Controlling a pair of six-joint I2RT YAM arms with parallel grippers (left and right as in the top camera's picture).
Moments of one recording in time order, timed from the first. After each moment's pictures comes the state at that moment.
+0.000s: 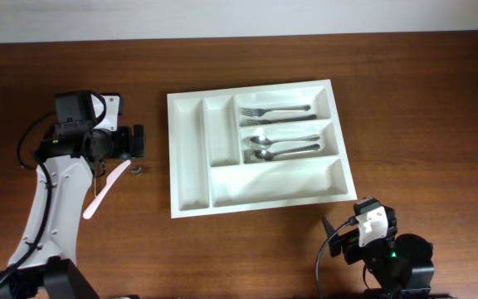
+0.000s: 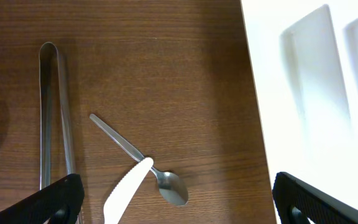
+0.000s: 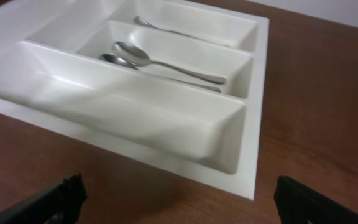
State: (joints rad) left arm 0.14 1.54 1.14 -0.63 0.14 0.14; right arm 0.03 0.08 0.23 -0.62 -0.27 -0.21
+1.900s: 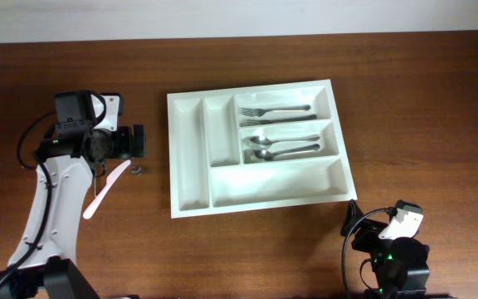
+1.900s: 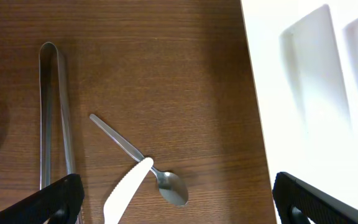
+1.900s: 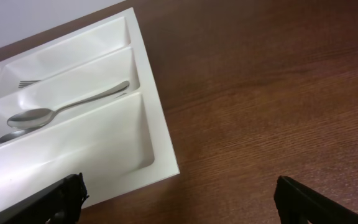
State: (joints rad) left arm 0.14 1.54 1.14 -0.63 0.14 0.14; right arm 0.03 0.02 0.16 -0.61 0.09 0.33
